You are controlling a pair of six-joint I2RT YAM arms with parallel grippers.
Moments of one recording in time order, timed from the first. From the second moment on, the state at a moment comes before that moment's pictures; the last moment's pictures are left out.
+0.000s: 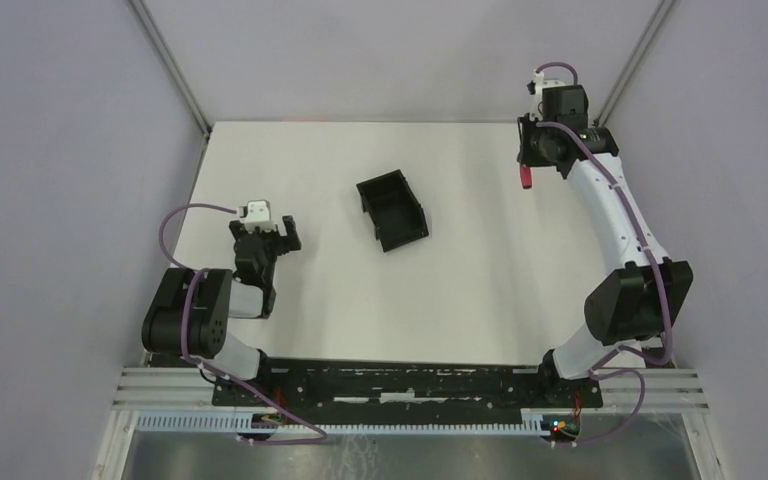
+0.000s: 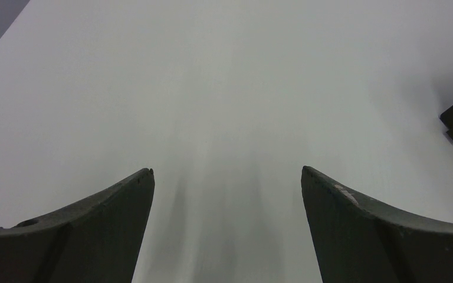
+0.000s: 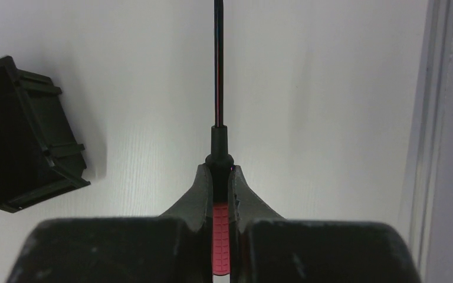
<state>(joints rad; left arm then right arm) -0.04 1.53 0.25 1.11 -0.11 -0.04 0.12 1.62 1.65 -0.77 0.09 0.03</state>
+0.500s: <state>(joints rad) -0.04 1.53 0.25 1.11 -0.11 -0.04 0.56 1.66 1.49 -0.30 -0.13 0.10</state>
